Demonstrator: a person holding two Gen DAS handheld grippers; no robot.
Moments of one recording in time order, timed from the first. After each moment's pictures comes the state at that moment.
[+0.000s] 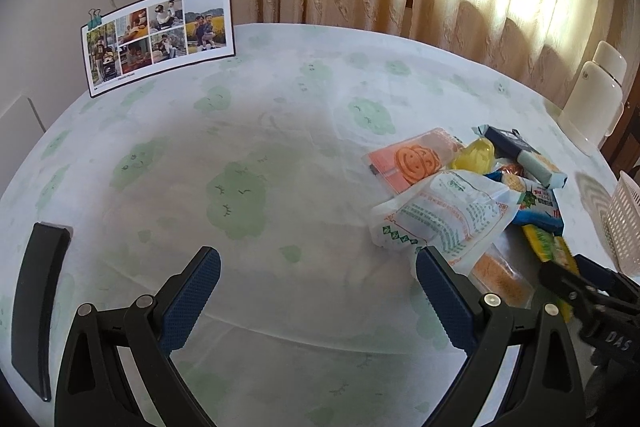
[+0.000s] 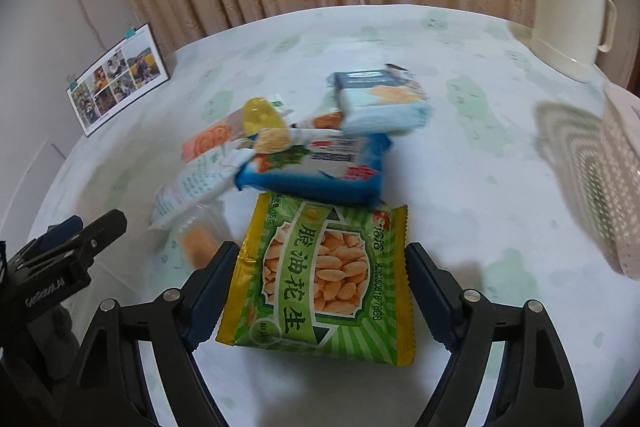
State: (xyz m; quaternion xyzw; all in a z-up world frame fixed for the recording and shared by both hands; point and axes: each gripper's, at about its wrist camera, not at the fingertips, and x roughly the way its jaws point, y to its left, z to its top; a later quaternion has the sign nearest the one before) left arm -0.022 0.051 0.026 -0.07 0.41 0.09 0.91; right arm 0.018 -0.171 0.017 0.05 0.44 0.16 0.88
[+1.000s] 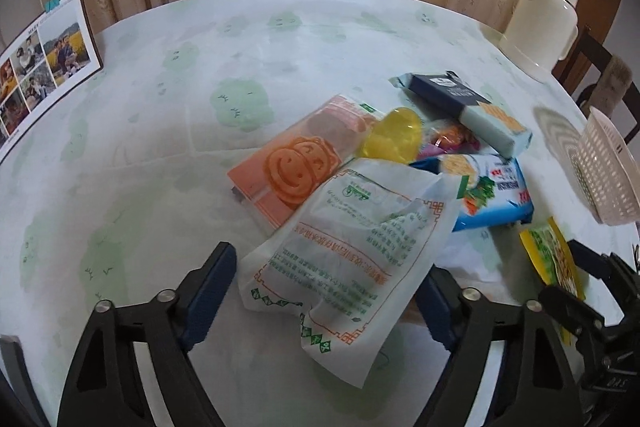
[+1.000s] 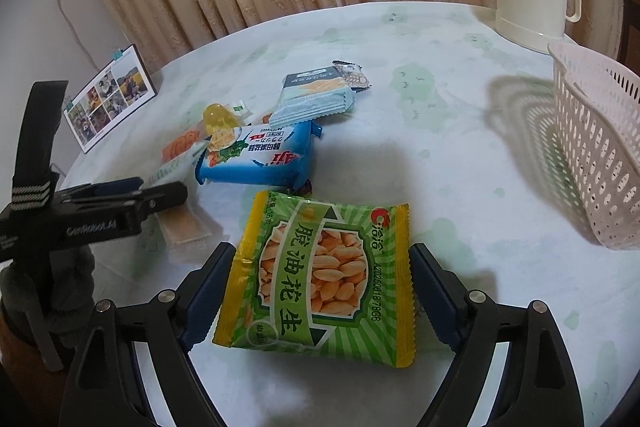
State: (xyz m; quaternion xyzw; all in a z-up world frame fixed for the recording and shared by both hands) left arm 0.058 0.003 0.011 -0.01 0.49 -0.06 0.87; right arm 0.007 -0.217 0.012 0.08 0.44 0.14 0.88
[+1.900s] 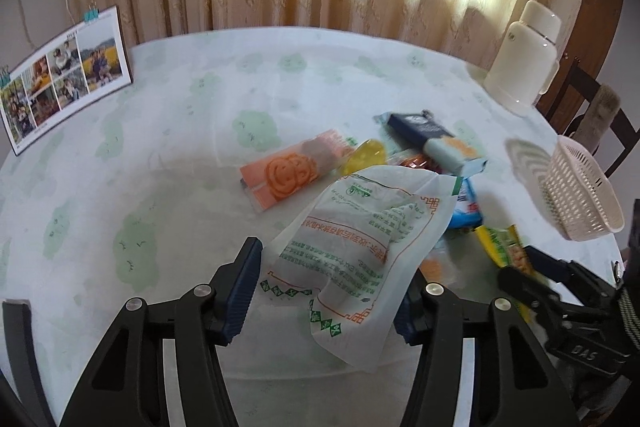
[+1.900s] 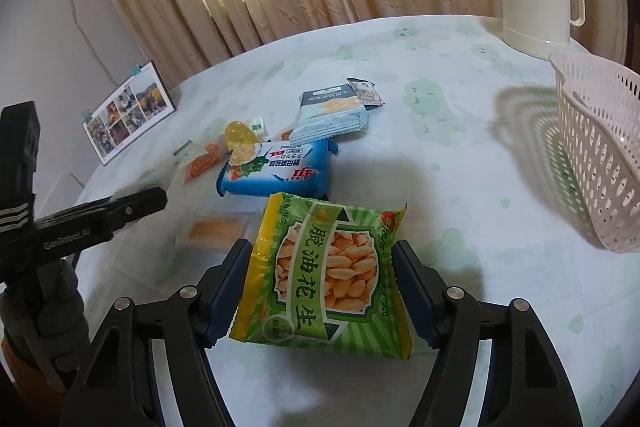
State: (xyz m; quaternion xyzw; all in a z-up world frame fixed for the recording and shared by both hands) left arm 0.011 0.003 0.056 -0.04 0.43 -0.05 0.90; right arm 0.000 -0.223 0.018 0.10 0.41 0.17 0.89
